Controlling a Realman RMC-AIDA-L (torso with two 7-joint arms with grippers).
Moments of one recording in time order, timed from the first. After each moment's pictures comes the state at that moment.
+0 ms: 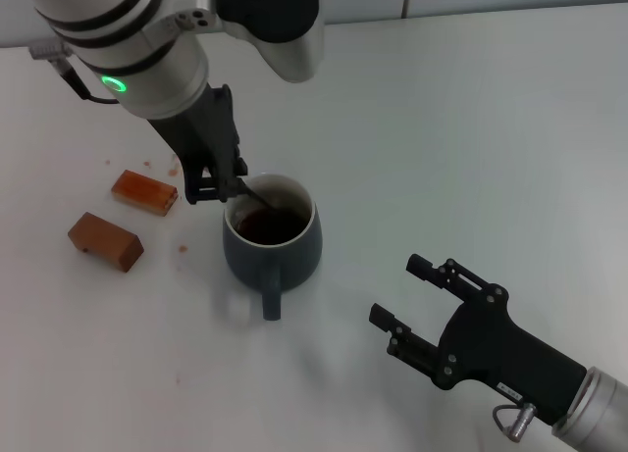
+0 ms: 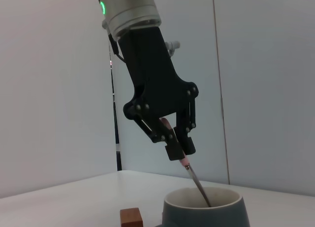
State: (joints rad) left arm -0.91 -2.08 1.52 1.43 2.68 1.79 -2.11; right arm 0.26 2.08 0.09 0.20 -2.37 -1.47 0.24
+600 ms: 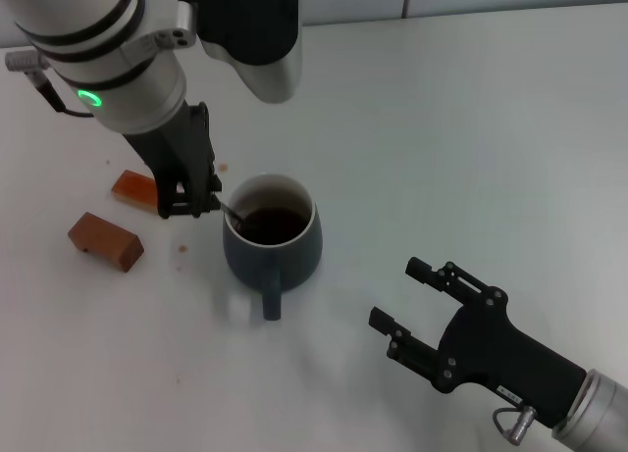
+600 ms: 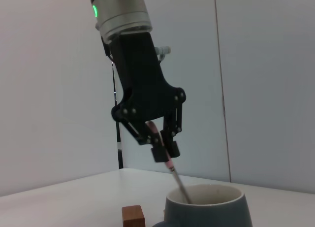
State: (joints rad) left arm -0.89 -2.08 1.52 1.44 2.71 1.83 -2.10; right arm 0.26 2.08 0.08 0.20 -2.37 -1.47 0.24
